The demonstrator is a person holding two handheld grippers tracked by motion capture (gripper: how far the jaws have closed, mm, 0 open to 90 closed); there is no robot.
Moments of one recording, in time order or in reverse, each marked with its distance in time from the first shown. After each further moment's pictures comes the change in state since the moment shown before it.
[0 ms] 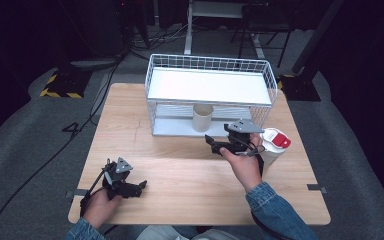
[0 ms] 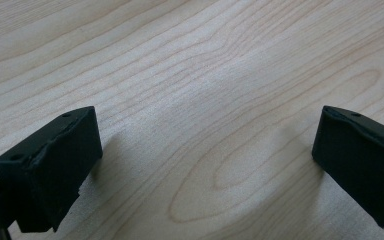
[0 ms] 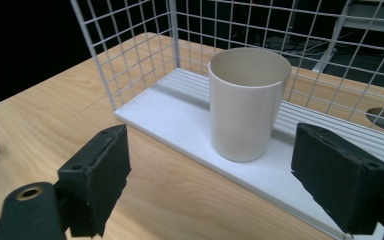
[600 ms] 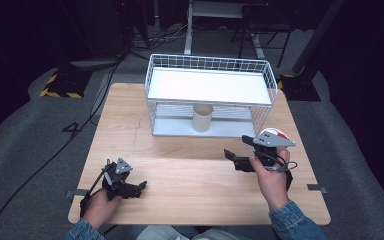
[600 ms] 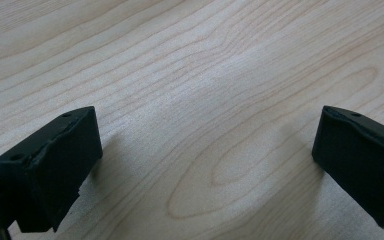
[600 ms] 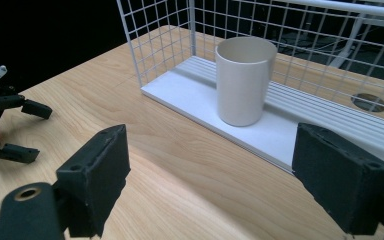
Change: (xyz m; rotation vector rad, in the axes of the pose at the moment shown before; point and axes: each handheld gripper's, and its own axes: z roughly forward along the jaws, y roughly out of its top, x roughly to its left) left arm 0.000 -0.001 -0.001 0.001 0.000 0.008; right arm -0.011 -0.009 -0.080 0.020 0.070 -0.022
